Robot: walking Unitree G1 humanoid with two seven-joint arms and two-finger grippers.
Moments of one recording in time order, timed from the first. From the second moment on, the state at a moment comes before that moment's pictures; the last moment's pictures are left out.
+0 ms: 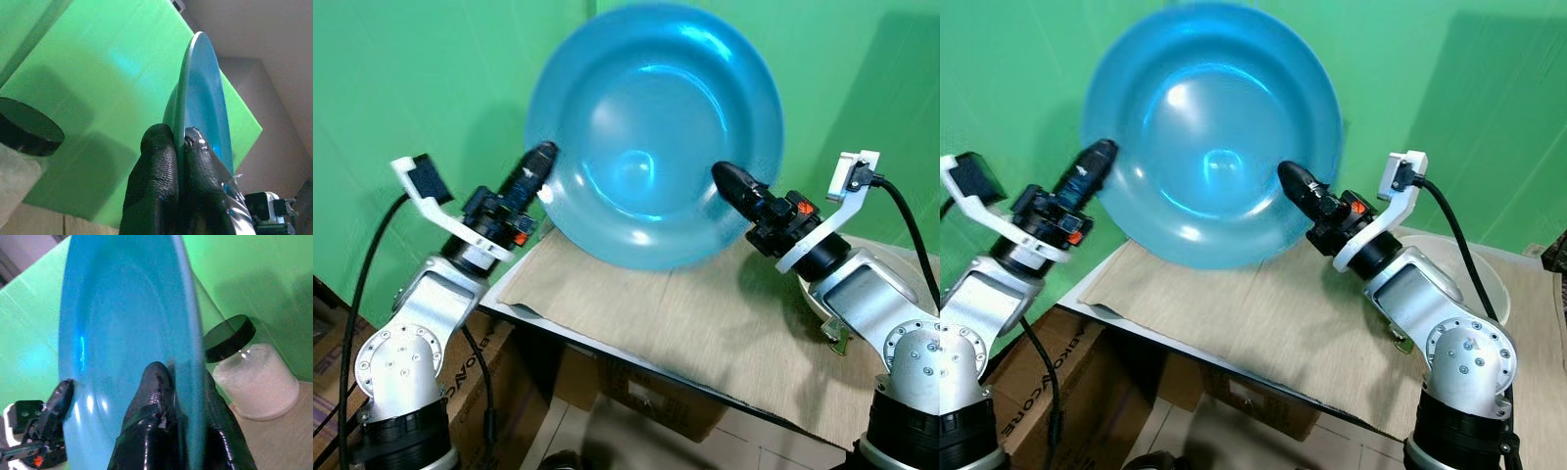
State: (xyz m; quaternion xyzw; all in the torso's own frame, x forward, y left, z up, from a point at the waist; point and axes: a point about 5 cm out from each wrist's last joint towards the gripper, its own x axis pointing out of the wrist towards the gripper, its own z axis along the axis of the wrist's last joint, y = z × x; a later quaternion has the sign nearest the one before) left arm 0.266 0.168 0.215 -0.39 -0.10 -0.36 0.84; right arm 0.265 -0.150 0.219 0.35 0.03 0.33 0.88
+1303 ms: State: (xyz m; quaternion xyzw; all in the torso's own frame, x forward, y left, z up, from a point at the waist) left arm 0.264 0.175 0.214 -0.22 -0.06 -0.25 0.94; right arm 0.257 -0.180 0.253 0.21 -0.07 0.21 0.95
